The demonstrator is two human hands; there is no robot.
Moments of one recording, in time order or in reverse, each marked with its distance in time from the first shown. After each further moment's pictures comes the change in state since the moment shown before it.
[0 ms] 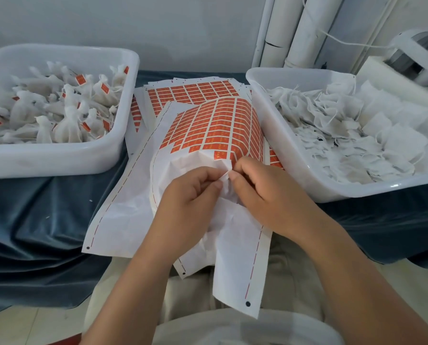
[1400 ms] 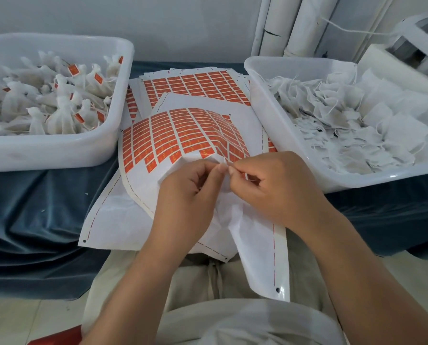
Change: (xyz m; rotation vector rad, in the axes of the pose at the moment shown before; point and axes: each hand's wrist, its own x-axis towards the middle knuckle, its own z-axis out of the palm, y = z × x) left_hand -0.003 -0.001 0.013 0.100 0.165 0.147; right_hand -0.004 0.002 -0.007 -0.201 0.200 -0.224
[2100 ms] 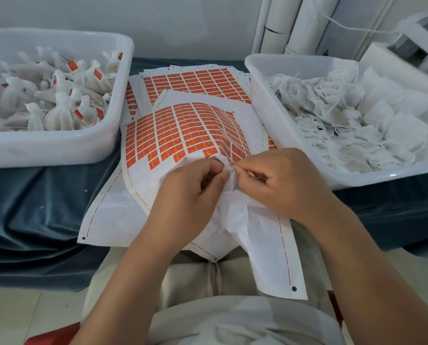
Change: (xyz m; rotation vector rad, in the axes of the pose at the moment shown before) left_hand 0.006 -0.010 -0.006 0.197 -0.122 0.100; right_hand -0.001 0.017 -0.004 0.037 -0.073 -0.013
